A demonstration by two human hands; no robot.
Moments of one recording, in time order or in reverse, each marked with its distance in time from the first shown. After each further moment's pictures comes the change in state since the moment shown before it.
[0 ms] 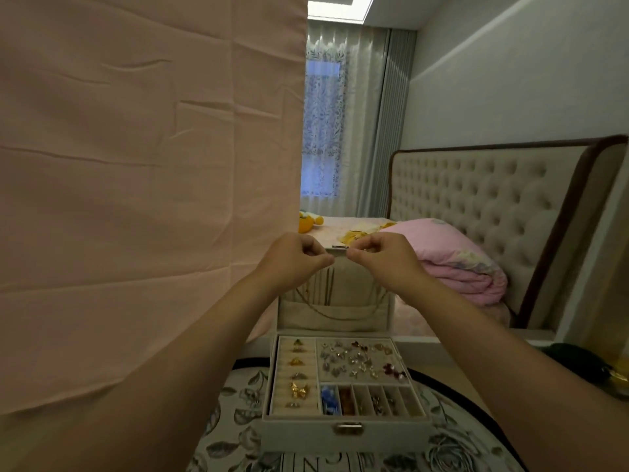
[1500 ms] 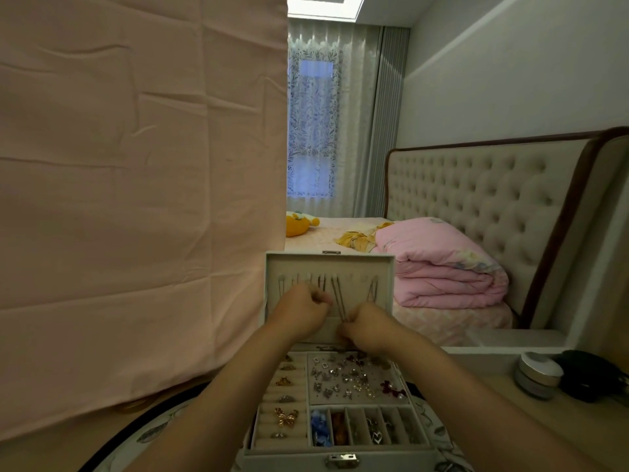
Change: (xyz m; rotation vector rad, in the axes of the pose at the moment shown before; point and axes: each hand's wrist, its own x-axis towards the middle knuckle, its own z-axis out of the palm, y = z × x) left_hand -0.007 -0.031 0.071 0.016 -0.142 -0.282; right_hand -0.012 0.075 0.044 -0.339 -0.410 0.354
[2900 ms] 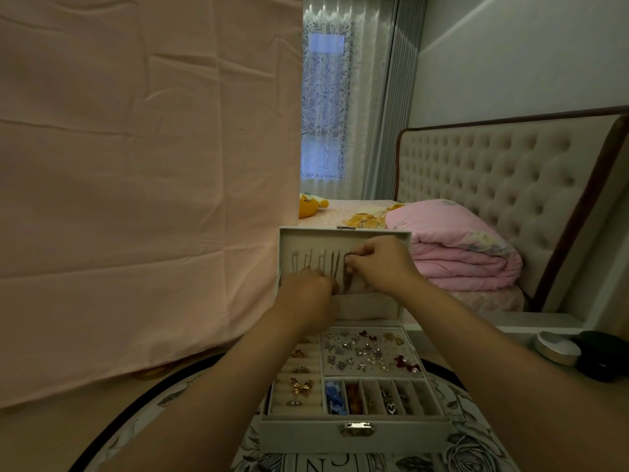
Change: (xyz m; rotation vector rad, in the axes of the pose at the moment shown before) left_hand -0.009 -0.021 -0.002 0.742 -0.009 0.335; right_hand 0.015 -0.027 -0.025 0.184 0.349 -0.242
